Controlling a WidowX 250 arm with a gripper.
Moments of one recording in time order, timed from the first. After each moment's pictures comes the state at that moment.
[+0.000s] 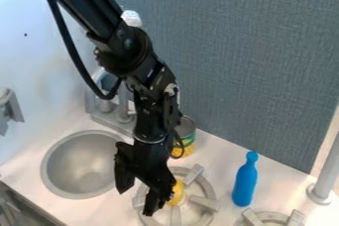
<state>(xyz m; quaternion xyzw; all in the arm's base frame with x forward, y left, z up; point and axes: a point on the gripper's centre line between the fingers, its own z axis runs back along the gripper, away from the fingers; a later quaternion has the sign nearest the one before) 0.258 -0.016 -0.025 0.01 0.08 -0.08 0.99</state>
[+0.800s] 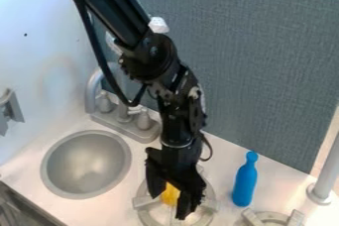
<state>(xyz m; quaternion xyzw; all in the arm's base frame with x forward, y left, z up) 0.282 -0.057 -0.030 -0.04 0.04 -0.11 0.99</state>
